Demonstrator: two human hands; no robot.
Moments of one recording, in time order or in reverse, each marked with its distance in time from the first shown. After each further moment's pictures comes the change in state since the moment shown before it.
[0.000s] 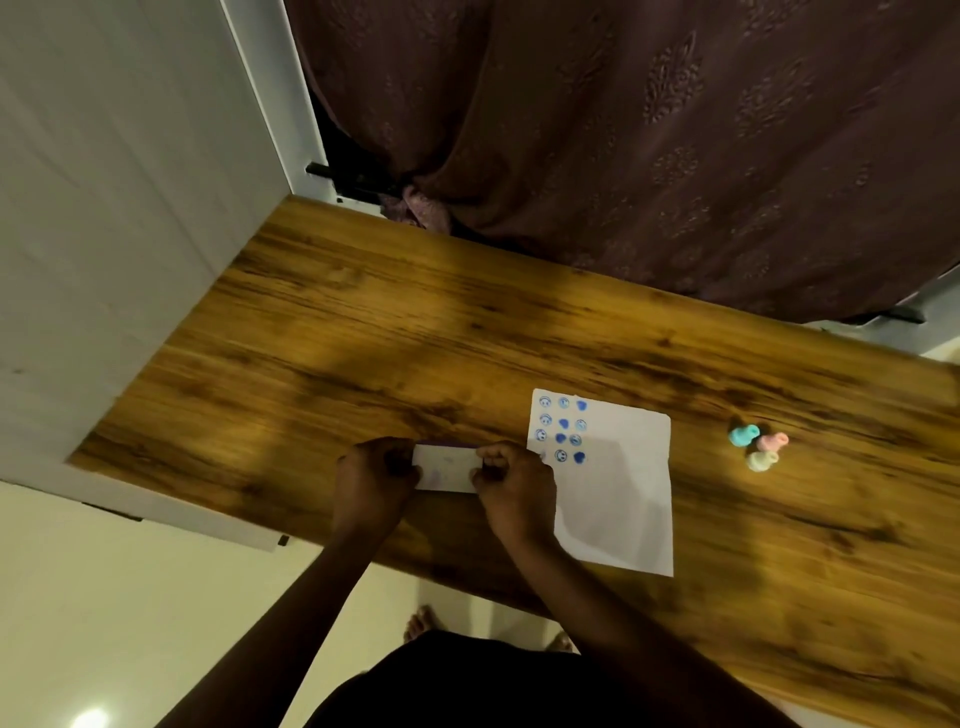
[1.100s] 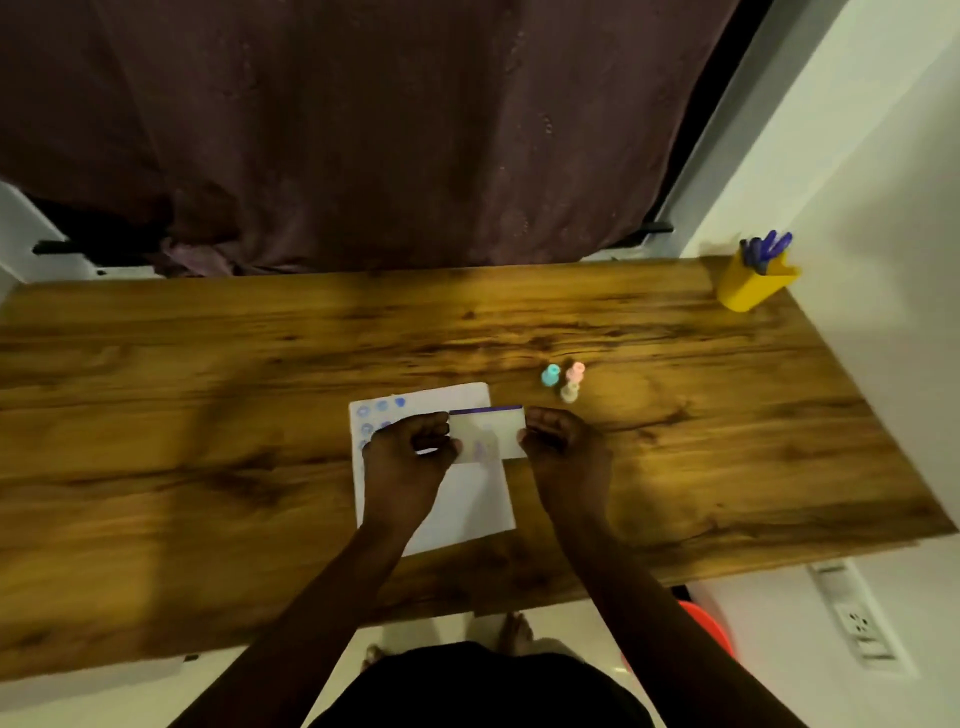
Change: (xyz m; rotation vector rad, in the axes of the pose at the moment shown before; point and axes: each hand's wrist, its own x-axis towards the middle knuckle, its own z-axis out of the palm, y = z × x) left_hand -0.046 0.170 0.154 -0.221 -0.210 0.254; right_hand -0.023 0.118 -0.192 0.283 0.530 0.199
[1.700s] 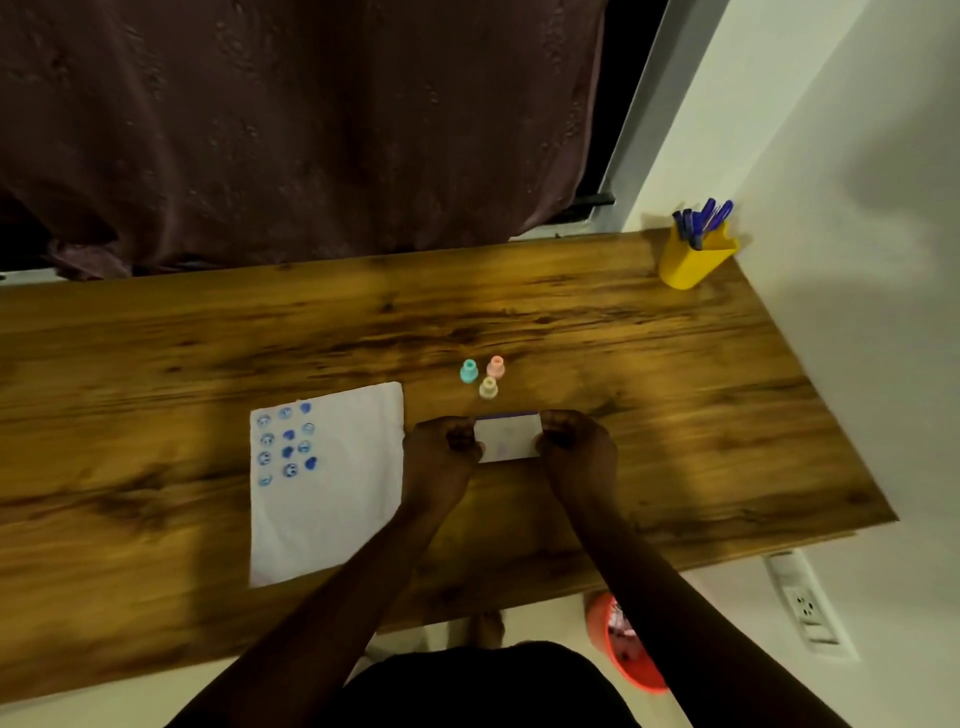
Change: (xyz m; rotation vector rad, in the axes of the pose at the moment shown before) left_hand 0.002 0.040 0.158 0.182 -0.195 -0.084; right_hand 0.084 0.095 -0.097 -0.060 -0.060 0.144
